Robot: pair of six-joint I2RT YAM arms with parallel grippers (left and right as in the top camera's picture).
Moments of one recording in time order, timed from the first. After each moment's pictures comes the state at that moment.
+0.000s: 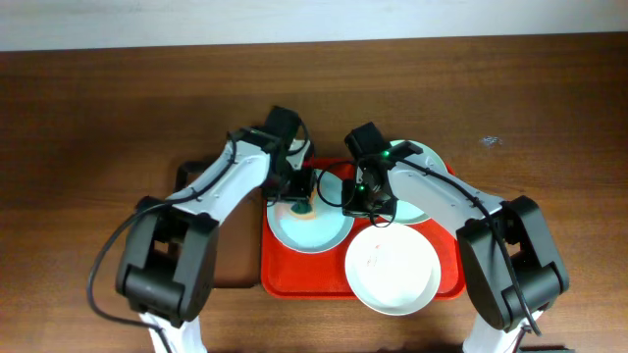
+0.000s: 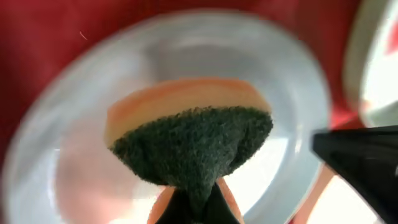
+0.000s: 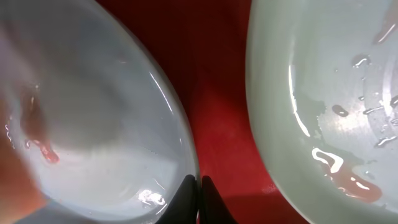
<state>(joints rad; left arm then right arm) -0.41 1.97 1.39 -0.82 0.35 -0.23 0.44 1.90 1.23 -0.77 -0.22 0.52</state>
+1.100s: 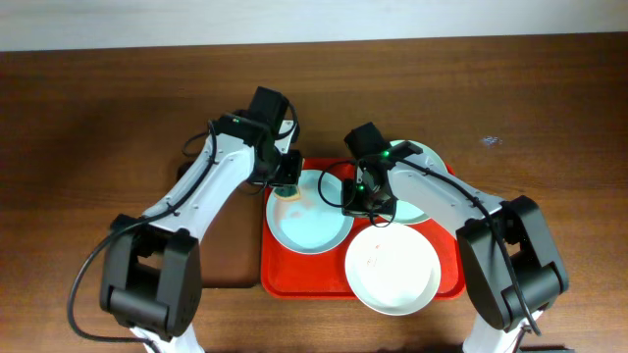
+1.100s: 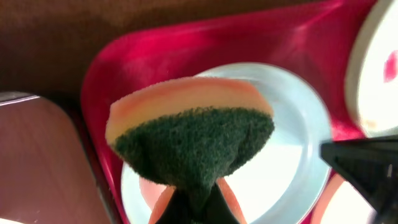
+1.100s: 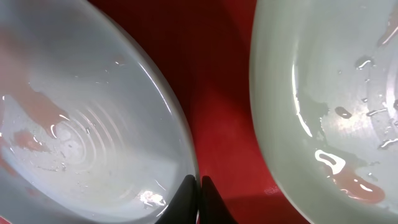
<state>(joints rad) -0.37 1.90 1.45 -0.89 0.20 -0.20 0.44 1.90 1.23 -0.77 -0.22 0.52</state>
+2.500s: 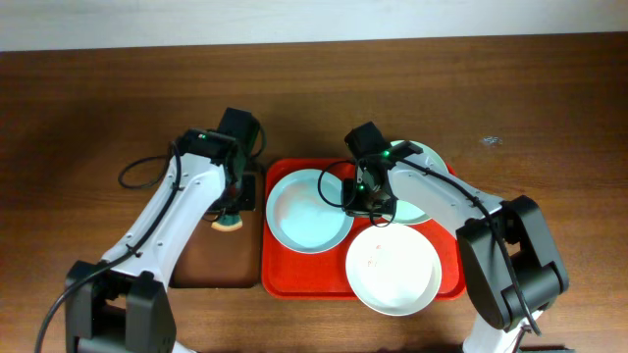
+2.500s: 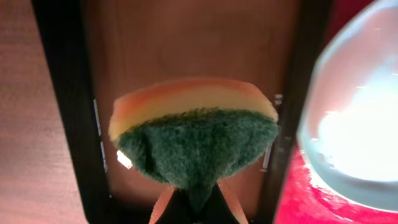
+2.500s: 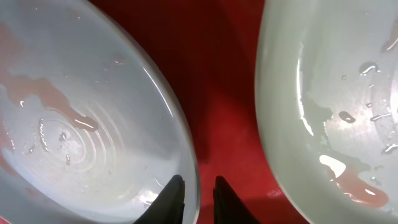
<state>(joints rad) -0.30 1.70 1.32 -1.17 -0.18 -0.31 0.44 1.90 1.23 -0.77 -0.22 0.52</state>
